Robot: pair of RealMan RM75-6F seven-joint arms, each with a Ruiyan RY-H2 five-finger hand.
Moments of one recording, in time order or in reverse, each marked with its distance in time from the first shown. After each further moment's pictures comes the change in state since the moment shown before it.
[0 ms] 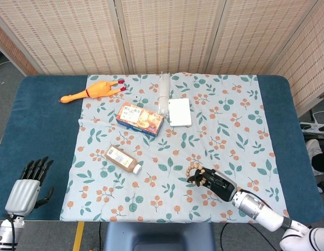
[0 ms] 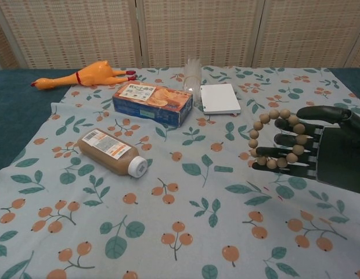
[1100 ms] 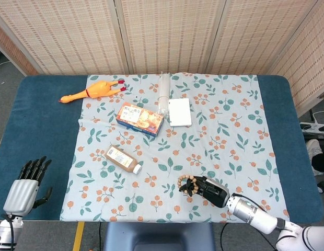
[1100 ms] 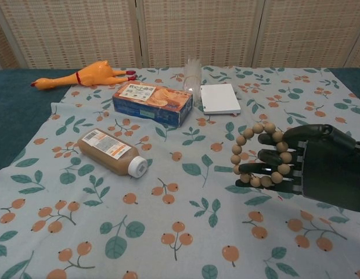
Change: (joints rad) left arm 0.003 0.002 -0.002 0.002 -0.005 0.004 0.003; right arm 0.033 -0.052 -0.046 0.024 -0.065 0.044 -0.008
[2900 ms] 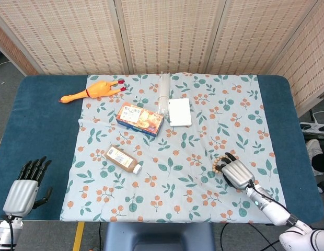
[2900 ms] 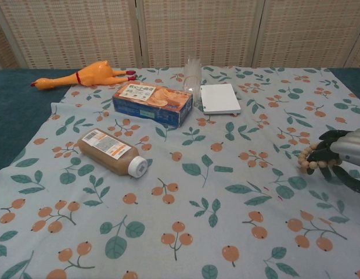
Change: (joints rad) left arm 0.005 0.006 0.001 -0.012 0.008 0.010 0.003; right arm -0.117 0.018 0.113 0.107 0.339 -0.139 -2.229
